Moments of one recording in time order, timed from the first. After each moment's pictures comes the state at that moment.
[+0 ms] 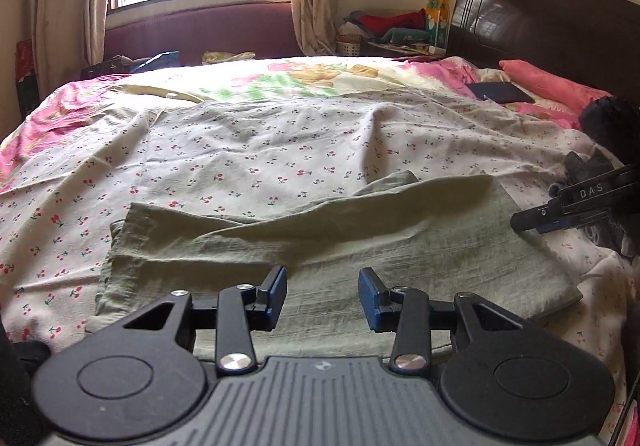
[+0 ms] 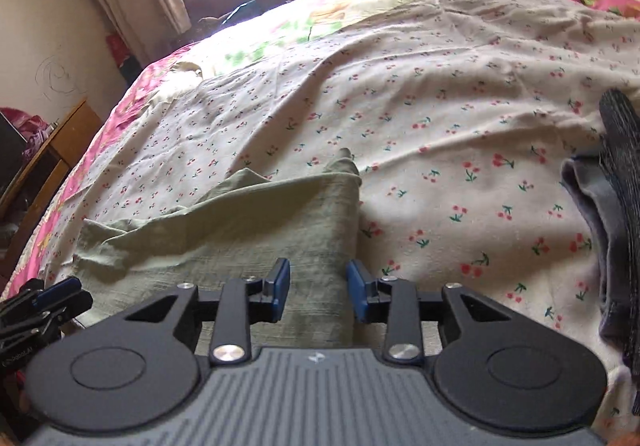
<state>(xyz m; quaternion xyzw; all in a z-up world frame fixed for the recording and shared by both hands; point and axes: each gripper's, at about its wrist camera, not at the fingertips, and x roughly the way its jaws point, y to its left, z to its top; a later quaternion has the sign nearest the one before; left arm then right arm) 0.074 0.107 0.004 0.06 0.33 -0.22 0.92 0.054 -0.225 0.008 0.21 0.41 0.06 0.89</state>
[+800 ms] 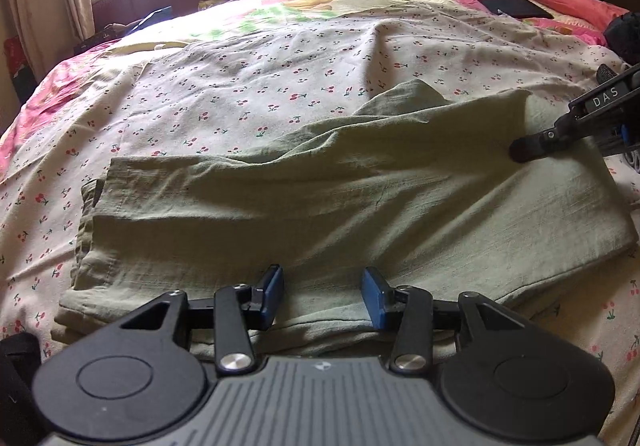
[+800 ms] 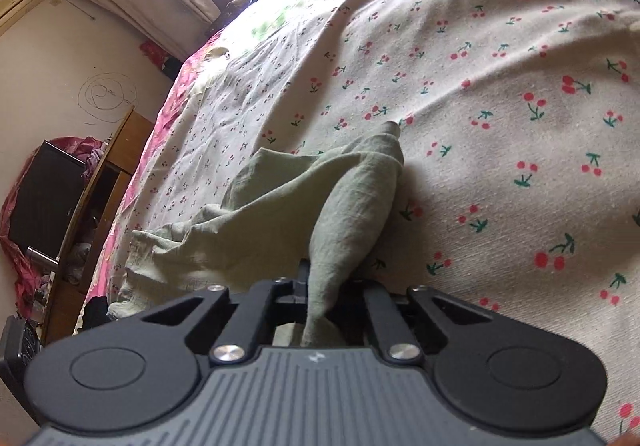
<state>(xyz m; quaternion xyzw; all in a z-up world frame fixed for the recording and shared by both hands) 0.087 0.074 -0.023 0.14 0.40 -0.19 0.89 0.088 -0.239 -0.030 0.30 0.44 0.15 0.83</state>
